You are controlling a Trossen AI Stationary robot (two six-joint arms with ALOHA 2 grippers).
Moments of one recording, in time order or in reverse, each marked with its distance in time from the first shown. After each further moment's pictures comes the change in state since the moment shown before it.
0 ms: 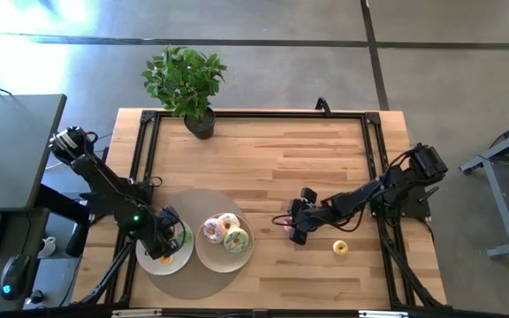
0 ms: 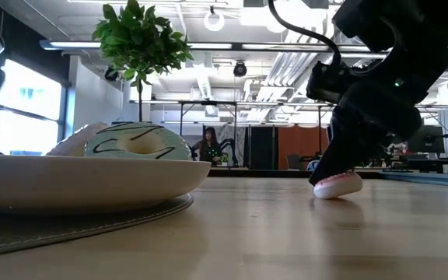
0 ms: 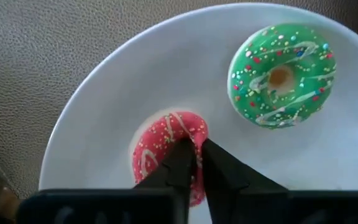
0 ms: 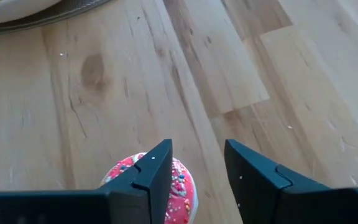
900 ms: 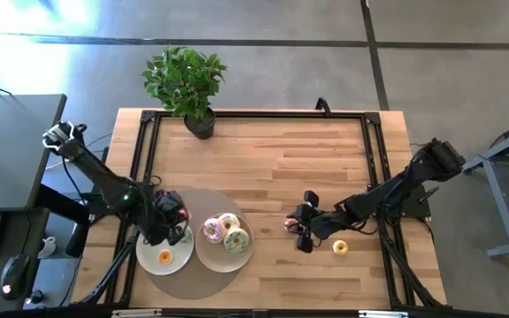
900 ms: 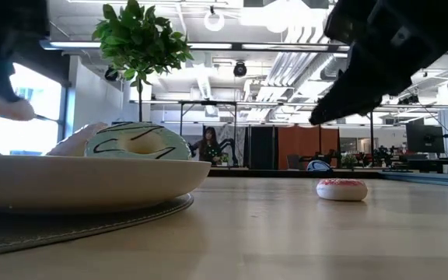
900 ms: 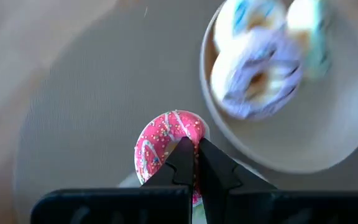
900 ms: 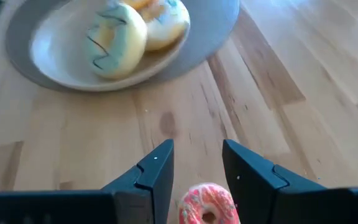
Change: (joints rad) left arm 0.123 -0.210 0.132 -0.111 -0.326 0.281; right arm 0.111 -0.174 -0.001 0.020 0.104 -0.032
